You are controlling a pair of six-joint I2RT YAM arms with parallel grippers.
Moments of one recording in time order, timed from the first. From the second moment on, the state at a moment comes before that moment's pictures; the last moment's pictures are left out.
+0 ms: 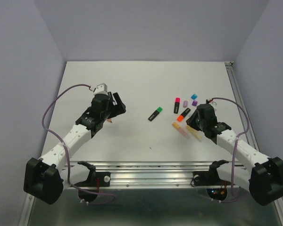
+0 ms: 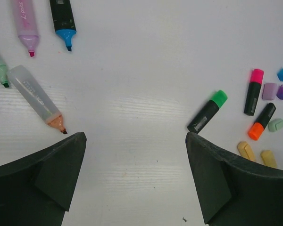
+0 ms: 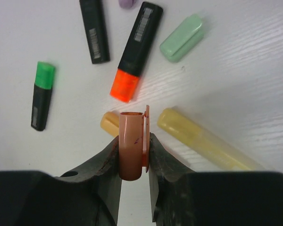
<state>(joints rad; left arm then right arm) -0.42 1.09 0.76 -0.24 -0.16 -0.62 0.40 1.03 0.55 -0.26 0.20 0.81</state>
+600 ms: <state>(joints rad) -0.42 1.06 0.73 -0.21 -0.12 -0.61 0.18 1.57 0.97 -0.30 0.30 0.65</state>
